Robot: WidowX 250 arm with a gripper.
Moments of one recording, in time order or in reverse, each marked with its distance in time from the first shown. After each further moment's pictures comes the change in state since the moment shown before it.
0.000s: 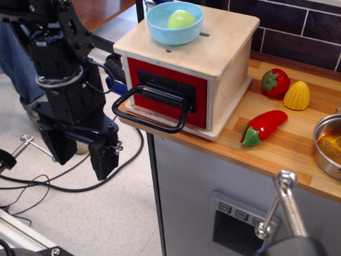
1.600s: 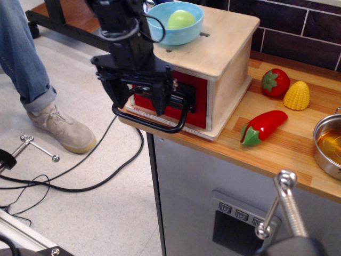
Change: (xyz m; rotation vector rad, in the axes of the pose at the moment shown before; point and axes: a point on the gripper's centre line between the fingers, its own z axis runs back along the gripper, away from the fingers) arm 0.104 -0.013 0.005 -0.008 -0.200 0.100
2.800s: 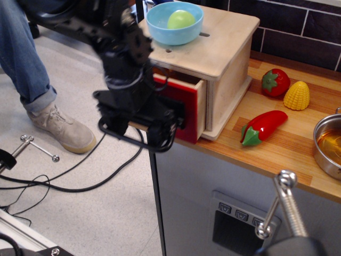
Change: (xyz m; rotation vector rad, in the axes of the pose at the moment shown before) arm -0.046 0.008 -0.031 0.066 0.022 -0.046
